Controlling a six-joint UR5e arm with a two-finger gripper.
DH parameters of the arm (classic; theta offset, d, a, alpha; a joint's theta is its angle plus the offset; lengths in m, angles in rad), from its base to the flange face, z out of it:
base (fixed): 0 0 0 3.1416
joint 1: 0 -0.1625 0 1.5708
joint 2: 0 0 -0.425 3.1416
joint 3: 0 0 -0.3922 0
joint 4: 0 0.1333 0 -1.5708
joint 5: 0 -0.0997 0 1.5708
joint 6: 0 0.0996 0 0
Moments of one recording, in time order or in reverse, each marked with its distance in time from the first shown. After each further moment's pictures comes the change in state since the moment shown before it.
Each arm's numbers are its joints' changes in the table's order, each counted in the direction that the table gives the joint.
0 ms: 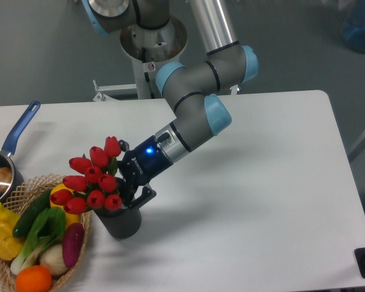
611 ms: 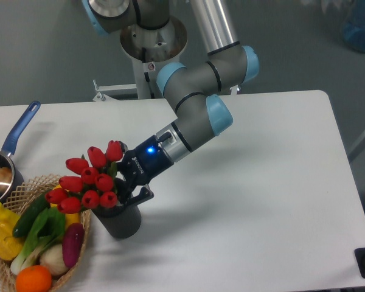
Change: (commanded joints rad) arm -0.008 0.000 -0.002 0.002 0.008 0.006
